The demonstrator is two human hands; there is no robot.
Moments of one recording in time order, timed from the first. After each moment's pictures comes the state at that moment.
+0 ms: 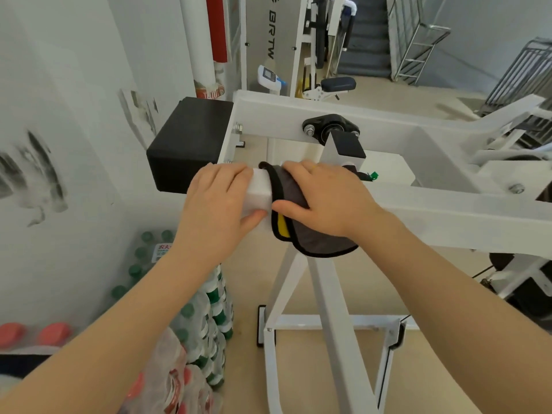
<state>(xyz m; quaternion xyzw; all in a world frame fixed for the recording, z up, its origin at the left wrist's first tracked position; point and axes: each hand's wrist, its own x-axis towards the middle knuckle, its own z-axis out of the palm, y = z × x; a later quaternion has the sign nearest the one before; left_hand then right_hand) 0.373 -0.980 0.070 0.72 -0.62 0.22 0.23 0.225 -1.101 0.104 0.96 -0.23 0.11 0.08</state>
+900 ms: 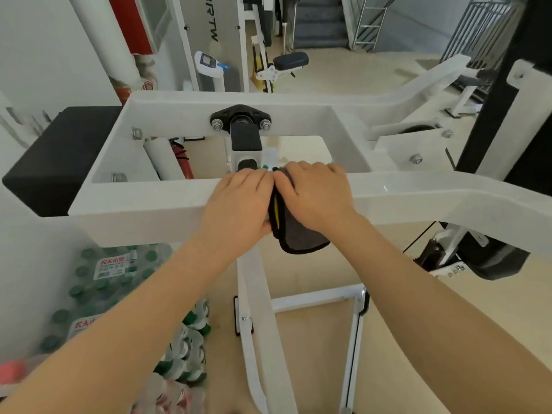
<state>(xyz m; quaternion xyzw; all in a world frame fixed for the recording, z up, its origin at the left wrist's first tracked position) 0.237 -1.080 0.086 0.65 -0.74 0.14 0.12 0.113 -1.159 0.090 0.89 -0.43 0.16 0.04</state>
